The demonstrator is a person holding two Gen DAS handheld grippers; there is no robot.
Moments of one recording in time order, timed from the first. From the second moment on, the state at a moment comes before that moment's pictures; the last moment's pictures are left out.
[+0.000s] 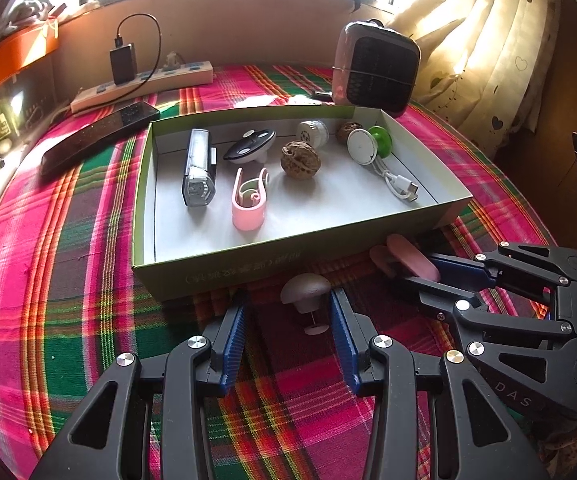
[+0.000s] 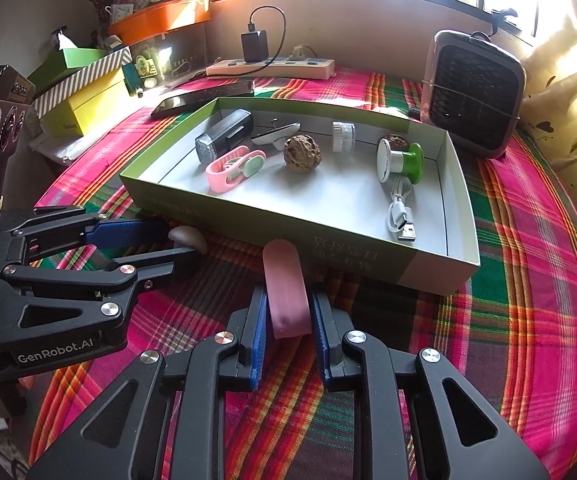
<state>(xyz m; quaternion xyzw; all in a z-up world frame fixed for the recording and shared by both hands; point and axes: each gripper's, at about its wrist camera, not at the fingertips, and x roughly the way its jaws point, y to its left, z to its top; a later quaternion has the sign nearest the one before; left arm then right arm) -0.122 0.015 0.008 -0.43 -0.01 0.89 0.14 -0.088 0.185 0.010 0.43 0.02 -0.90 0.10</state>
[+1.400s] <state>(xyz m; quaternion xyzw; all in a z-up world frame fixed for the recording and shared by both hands) -0.118 0.014 0.009 -0.43 -0.02 0.89 0.15 -0.086 0.184 0.012 0.43 0.02 -0.90 0.10</state>
